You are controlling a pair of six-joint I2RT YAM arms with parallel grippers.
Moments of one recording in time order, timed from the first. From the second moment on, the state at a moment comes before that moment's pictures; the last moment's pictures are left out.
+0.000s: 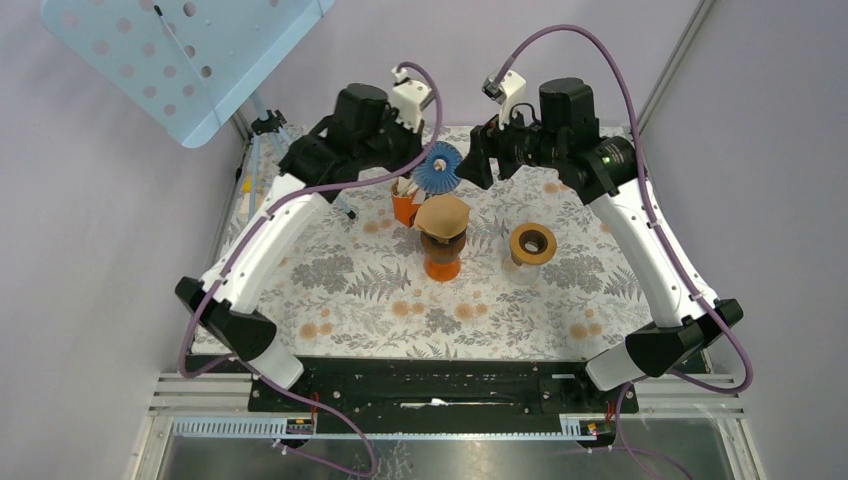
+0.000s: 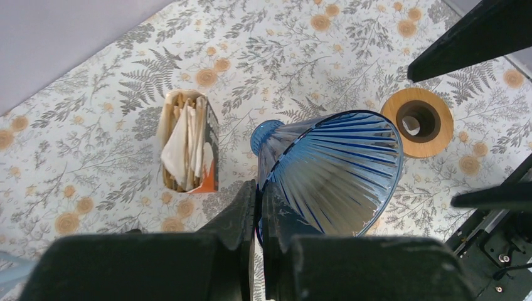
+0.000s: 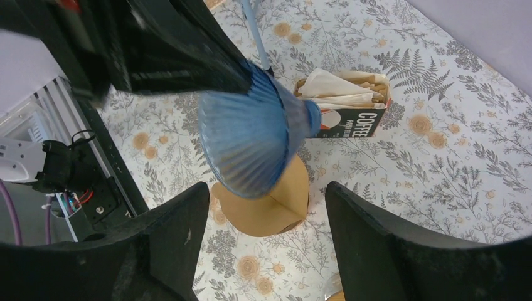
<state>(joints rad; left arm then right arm) -0.58 1.57 1.90 -0.80 0.15 0.01 0.48 1.50 1.84 -0.80 -0.48 -0.06</state>
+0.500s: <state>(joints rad) -0.71 1.67 1.92 -0.77 0.05 -0.01 0.49 1.49 1.69 -0.72 -0.28 -0.02</state>
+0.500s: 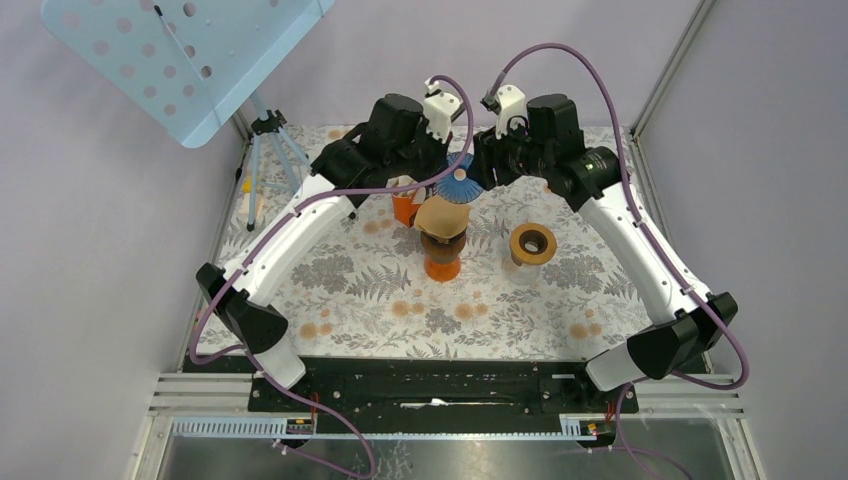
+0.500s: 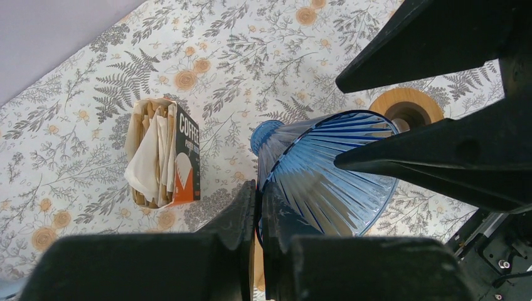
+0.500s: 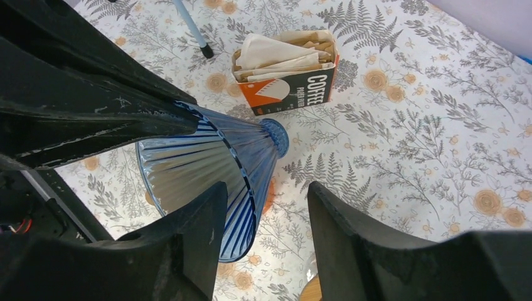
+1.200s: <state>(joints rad) -0.72 1.59 1.74 -0.53 0.20 -0.05 0.48 1.38 1.55 -0.66 -0.17 -0.04</state>
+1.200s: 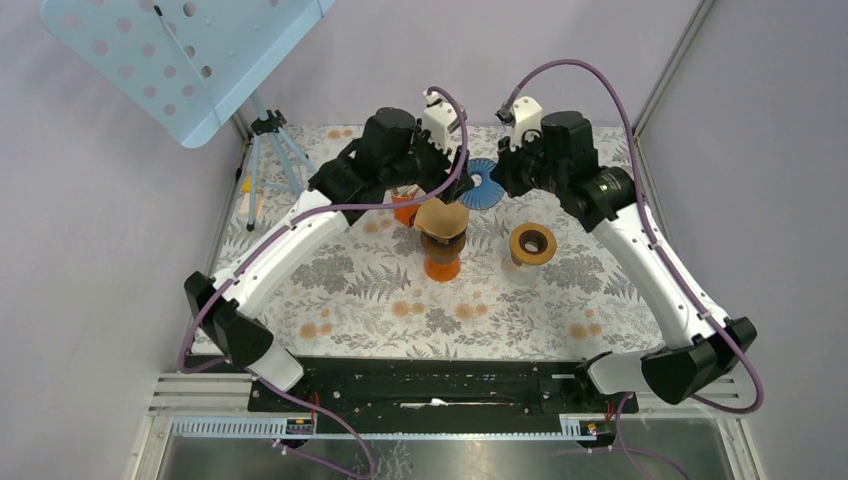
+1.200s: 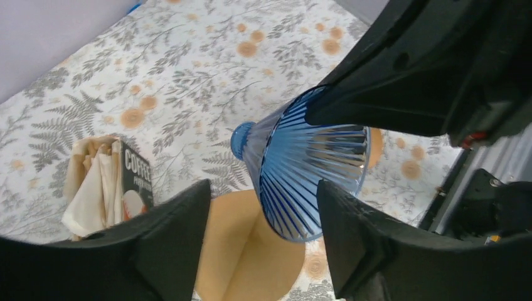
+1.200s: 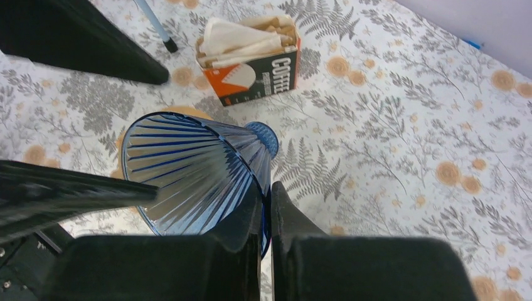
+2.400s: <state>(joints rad) -0.82 1.70 1.72 -0.39 0.36 -0.21 0.07 1.50 1.60 -1.24 -0.41 -0.27</state>
